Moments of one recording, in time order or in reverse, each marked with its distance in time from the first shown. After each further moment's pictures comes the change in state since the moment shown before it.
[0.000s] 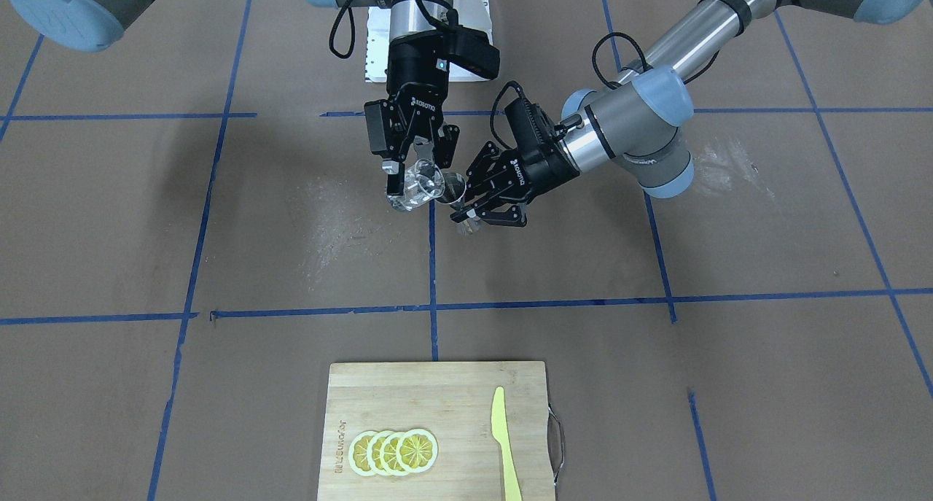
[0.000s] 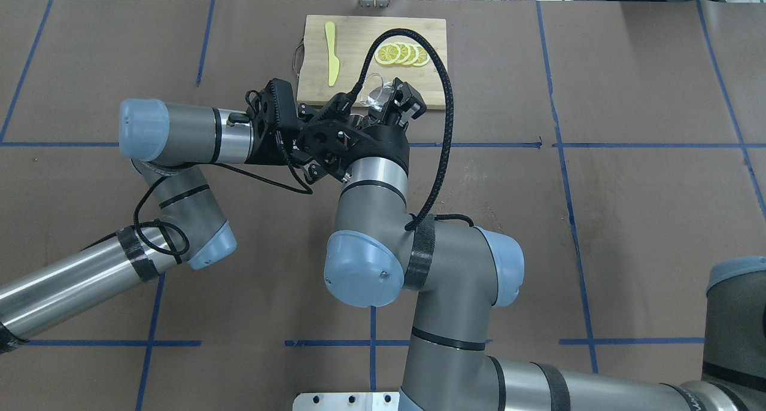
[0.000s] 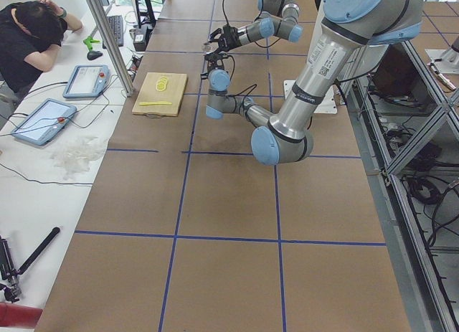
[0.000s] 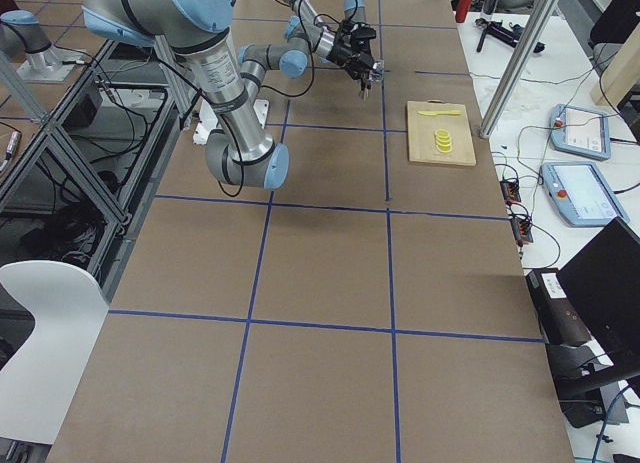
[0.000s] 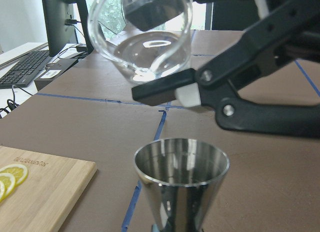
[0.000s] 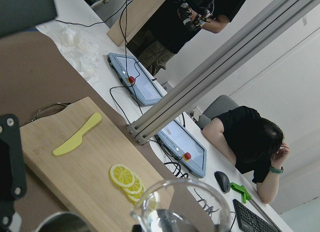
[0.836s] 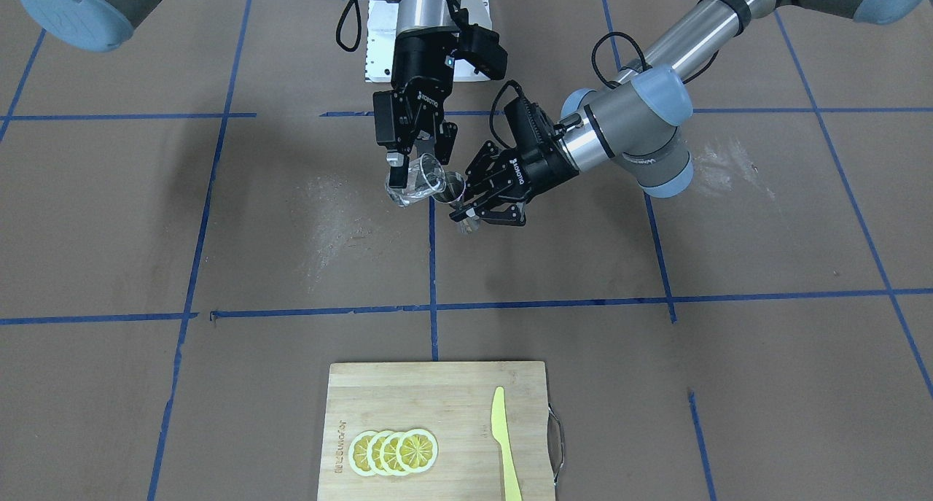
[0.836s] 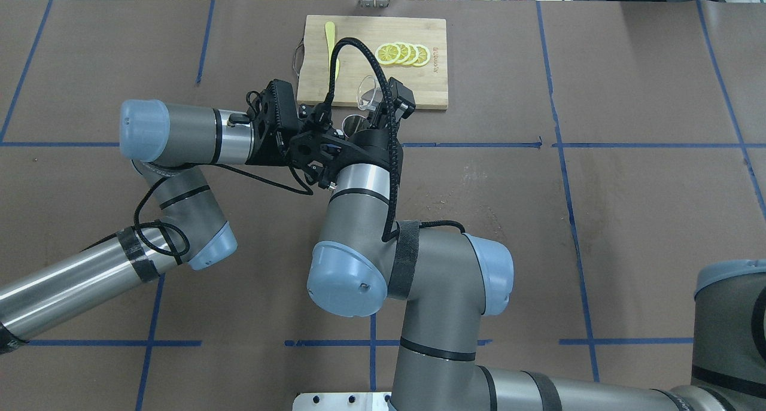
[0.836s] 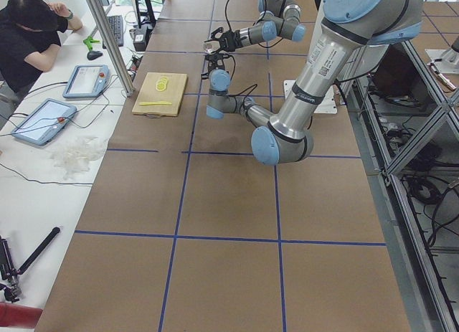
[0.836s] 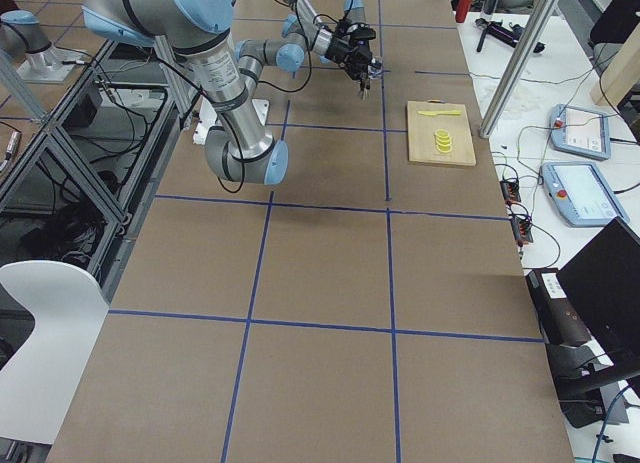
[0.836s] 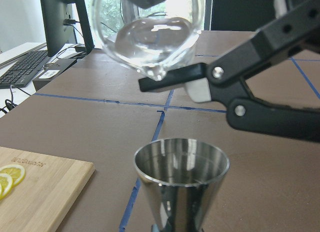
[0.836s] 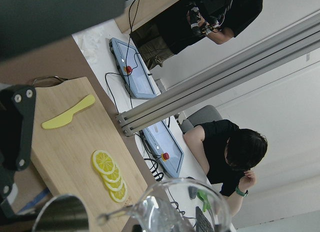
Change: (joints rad) left arm 0.002 0.000 -0.001 0.000 0.000 -0.001; right arm -0.024 0.028 -0.004 -0.109 -0.071 -0.147
